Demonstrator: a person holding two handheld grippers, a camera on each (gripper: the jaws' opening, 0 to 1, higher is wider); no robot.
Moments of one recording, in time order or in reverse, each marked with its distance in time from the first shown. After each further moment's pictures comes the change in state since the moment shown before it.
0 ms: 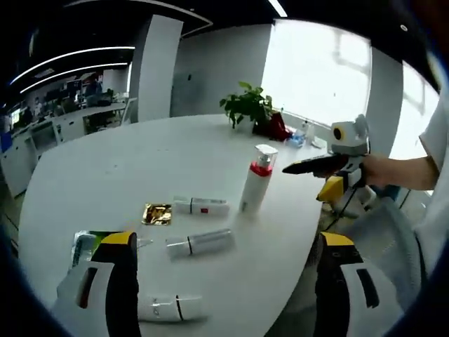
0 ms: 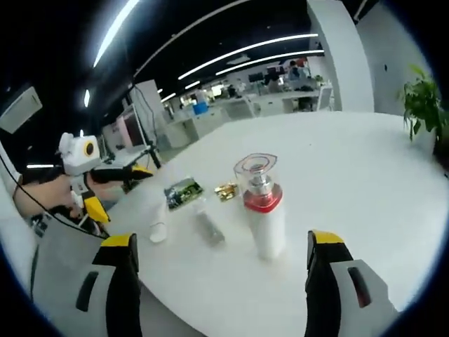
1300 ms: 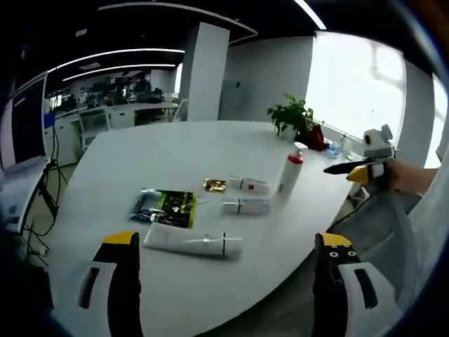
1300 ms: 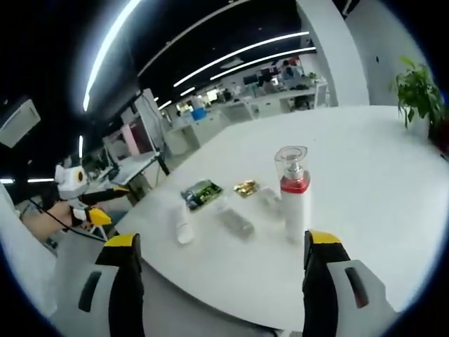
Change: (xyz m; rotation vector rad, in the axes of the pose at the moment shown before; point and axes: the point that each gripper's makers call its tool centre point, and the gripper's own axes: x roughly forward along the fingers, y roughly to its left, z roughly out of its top) left arm -0.115 0.037 -0.049 -0.126 -0.069 0.260; right arm -0.021 0.052 -0.006 0.072 -0.025 0.000
